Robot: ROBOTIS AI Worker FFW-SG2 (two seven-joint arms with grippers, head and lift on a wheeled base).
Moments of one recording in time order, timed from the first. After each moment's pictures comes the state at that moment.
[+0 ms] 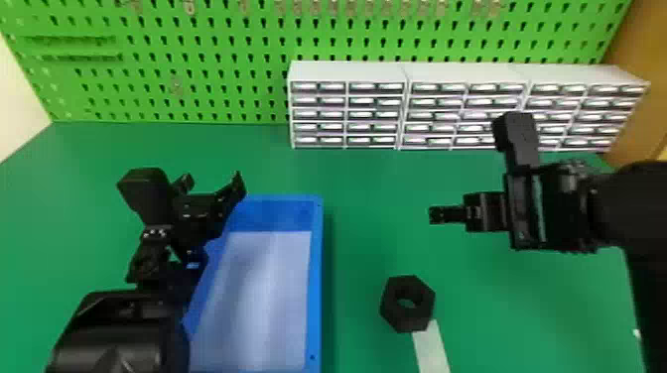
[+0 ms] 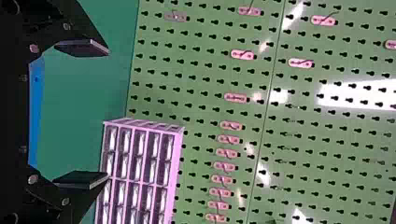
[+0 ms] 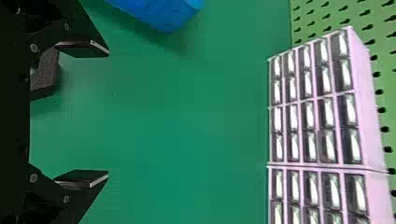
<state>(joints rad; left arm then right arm) -0.03 0.02 0.03 -1.67 0.16 0.10 -0.08 -0.39 -0.17 0.00 -1.94 -0.47 1.57 -0.04</state>
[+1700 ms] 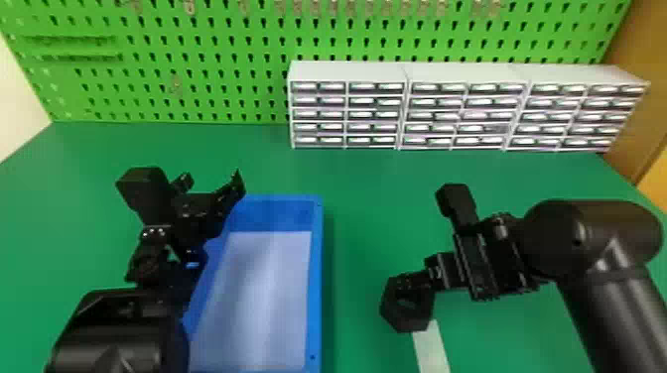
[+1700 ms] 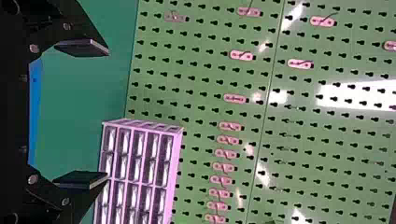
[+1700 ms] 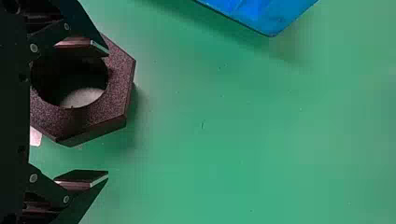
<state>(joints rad) -0.03 0.02 0.03 -1.67 0.16 0.10 -0.08 -0.39 -0.17 0.14 -1.66 -0.53 1.57 -0.04</state>
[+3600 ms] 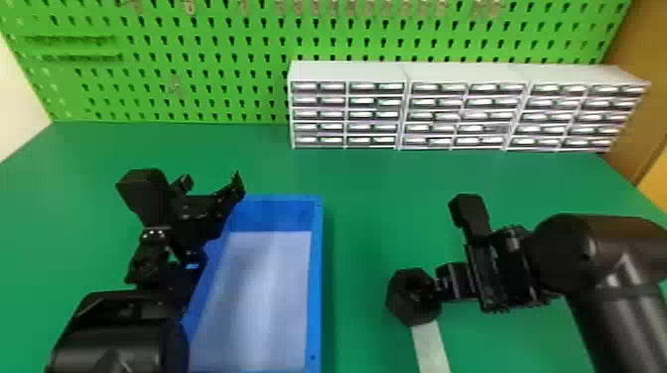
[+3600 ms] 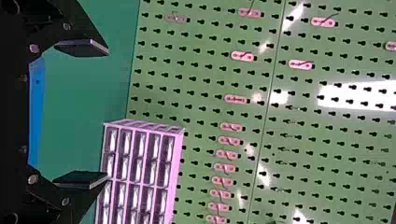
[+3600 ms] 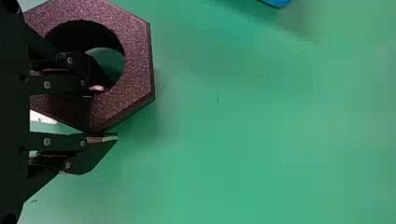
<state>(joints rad) -0.03 0.02 0.03 -1.67 0.16 0.10 -0.08 -0.33 -0.16 0.08 -1.68 -0.49 1.57 -0.04</state>
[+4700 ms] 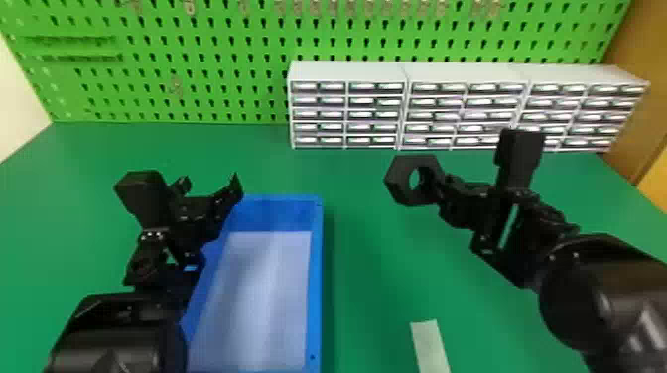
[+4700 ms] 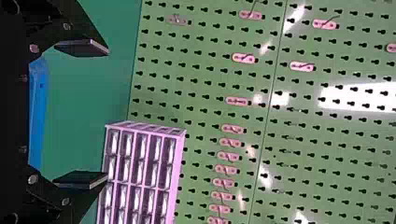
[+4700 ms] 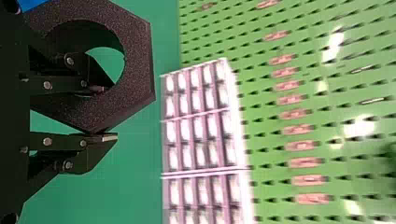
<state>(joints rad) -0.02 0.02 0.04 -1.67 0.16 0.10 -0.08 -0.16 -0.20 0.12 -1.86 -0.44 0.64 0.00</state>
